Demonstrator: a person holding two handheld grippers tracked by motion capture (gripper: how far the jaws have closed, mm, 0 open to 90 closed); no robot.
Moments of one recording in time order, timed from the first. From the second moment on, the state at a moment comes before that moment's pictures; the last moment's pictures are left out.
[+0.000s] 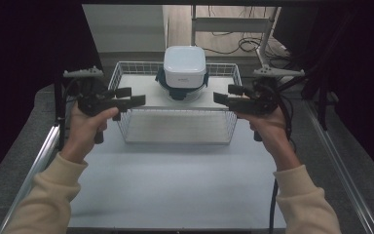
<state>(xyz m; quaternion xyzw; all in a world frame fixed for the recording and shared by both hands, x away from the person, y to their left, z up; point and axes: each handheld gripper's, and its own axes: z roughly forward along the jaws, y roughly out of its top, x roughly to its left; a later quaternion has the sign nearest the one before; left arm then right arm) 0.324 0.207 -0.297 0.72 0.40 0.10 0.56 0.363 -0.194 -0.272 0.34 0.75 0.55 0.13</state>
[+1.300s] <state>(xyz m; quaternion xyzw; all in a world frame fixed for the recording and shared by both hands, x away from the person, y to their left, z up) 0.242 0.201 -0.493 0.77 0.45 0.10 0.45 0.266 -0.247 -0.477 0.37 0.80 0.46 0.14</state>
